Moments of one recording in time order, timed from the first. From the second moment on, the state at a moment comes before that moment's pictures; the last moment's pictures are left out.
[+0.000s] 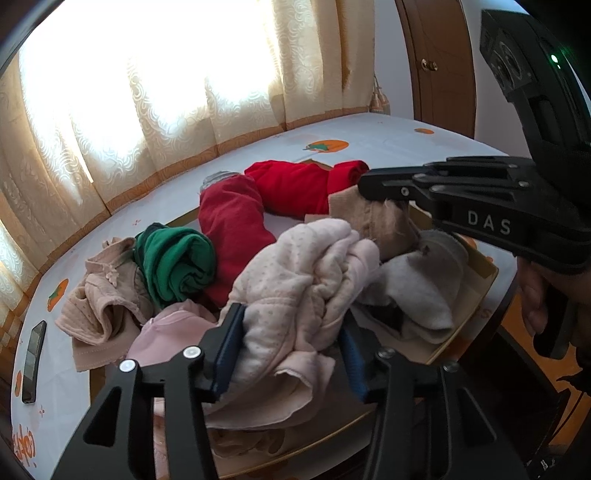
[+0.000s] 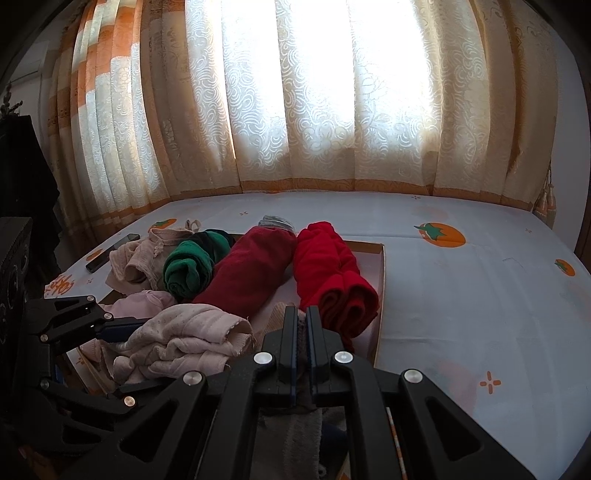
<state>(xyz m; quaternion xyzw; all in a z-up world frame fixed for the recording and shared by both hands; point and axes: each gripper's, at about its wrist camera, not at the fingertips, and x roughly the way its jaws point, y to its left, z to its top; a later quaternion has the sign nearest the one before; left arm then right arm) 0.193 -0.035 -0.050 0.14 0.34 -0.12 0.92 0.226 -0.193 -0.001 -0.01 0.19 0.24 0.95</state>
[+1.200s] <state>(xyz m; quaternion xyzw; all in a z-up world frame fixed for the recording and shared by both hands) 0.149 -0.039 -0.030 0.14 0.30 -0.11 0.94 0.160 -0.214 0.004 -0.02 0.17 0.24 0.95</state>
